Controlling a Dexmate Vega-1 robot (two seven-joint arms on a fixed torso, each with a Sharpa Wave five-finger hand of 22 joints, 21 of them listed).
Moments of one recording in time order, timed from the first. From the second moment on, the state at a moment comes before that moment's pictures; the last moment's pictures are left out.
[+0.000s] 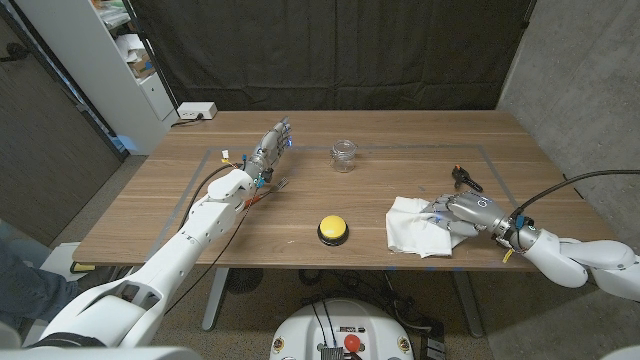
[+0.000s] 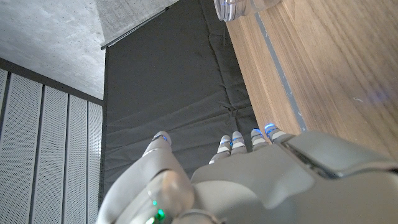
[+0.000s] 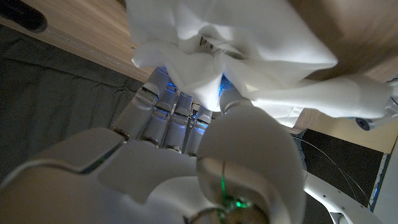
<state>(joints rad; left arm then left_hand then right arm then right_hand) 0.76 0.43 0.35 -1.27 -0.56 -0.13 -0.17 0.26 0.06 0.25 -0.02 0.20 -0.09 0.08 0.19 0.17 -0.14 0.05 0.20 0.19 -0.17 0.11 0.19 0.18 -0.17 0.07 0.19 0.18 -1.08 -1.18 -0.54 -1.44 -0.83 0.58 -0.78 1.02 0.11 0.35 -0.17 0.24 0.77 -0.09 0.30 0.20 0.71 -0.03 0.41 0.26 0.65 -0.06 0.51 0.43 0.96 -0.13 0.26 0.18</state>
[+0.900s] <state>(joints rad) 0.76 0.42 0.34 -1.26 -0.57 -0.14 -0.18 0.26 0.06 0.25 -0.03 0.20 -0.09 0.08 0.19 0.17 -0.14 0.05 0.20 0.19 -0.17 0.11 0.19 0.18 -0.17 0.07 0.19 0.18 -1.12 -1.22 -0.49 -1.51 -0.79 0.55 -0.80 1.06 0.13 0.35 -0.16 0.20 0.78 -0.09 0.30 0.21 0.72 -0.04 0.42 0.28 0.67 -0.06 0.51 0.46 0.96 -0.14 0.26 0.18</state>
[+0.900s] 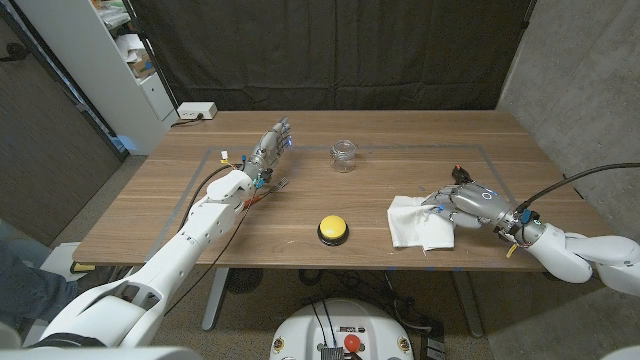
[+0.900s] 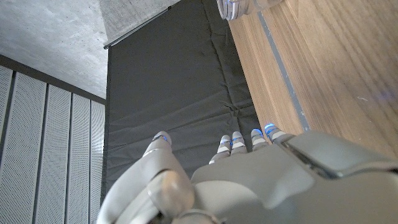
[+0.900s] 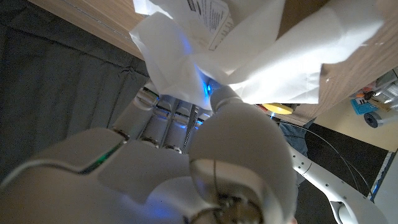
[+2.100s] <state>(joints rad) 0.76 0.44 0.35 -1.28 -0.57 -0.13 -0.18 0.26 0.07 0.25 -0.03 0.20 -0.09 0.08 0.19 0.17 -0.14 0.05 0.20 0.19 -0.17 0.11 0.19 0.18 -0.17 0.07 0.19 0.18 -1.30 -1.30 -0.32 -1.64 -0.65 0.48 -0.78 1.09 0.14 0.35 -0.16 0.18 0.81 -0.09 0.29 0.21 0.78 -0.05 0.46 0.30 0.73 -0.07 0.51 0.47 0.98 -0.15 0.29 0.19</state>
